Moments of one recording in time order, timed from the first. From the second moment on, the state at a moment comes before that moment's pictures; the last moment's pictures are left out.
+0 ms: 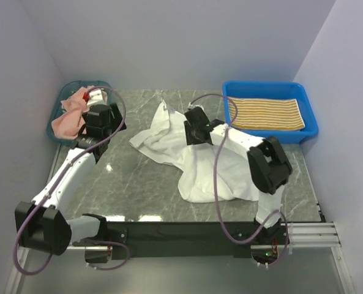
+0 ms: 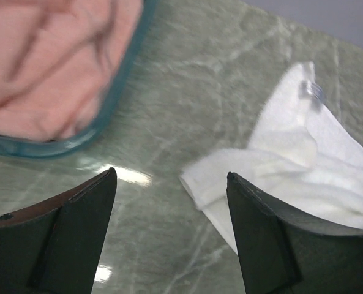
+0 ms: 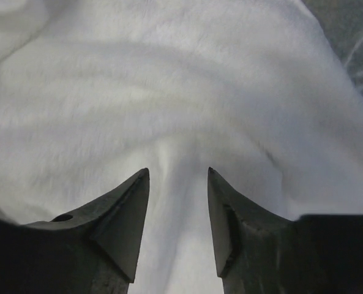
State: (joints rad) left arm -0.22 1.20 0.99 -0.25 -0.38 -0.38; right arm 0.61 1.93 1.40 -0.41 0.23 0.36
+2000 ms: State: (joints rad) left arm -0.32 1.70 1.44 -0.43 -0.33 -0.51; right arm 1.03 1.27 0.90 -0.43 0.00 0.50
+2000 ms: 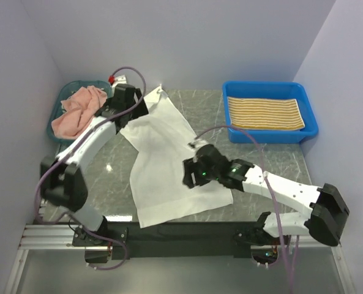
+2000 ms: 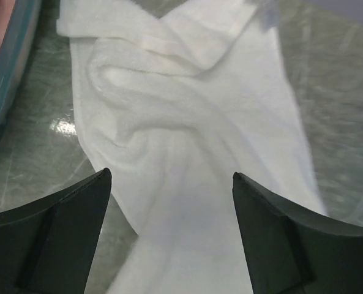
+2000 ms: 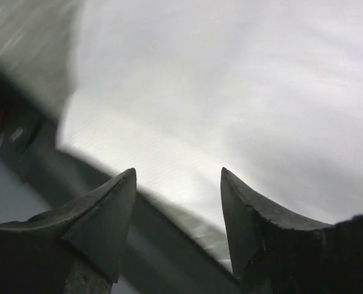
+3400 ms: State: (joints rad) left arm -0.92 1.05 0.77 -0.62 -0.35 -1.08; right arm 0.68 1.09 0.83 -0.54 0.03 0.57
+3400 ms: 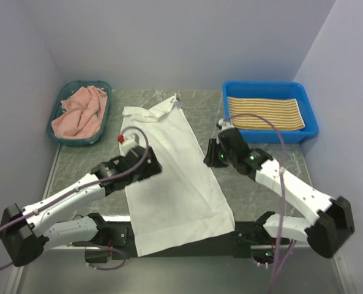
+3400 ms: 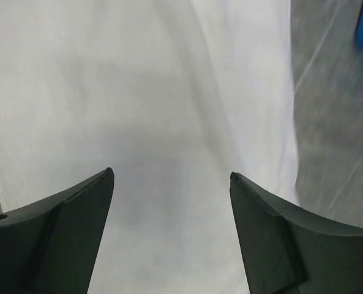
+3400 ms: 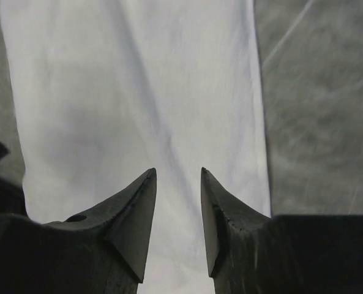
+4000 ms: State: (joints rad) left arm -0.32 1.70 1.10 -0.38 -0.30 -0.74; right arm 0.56 2.02 1.48 -0.30 0.02 0.36
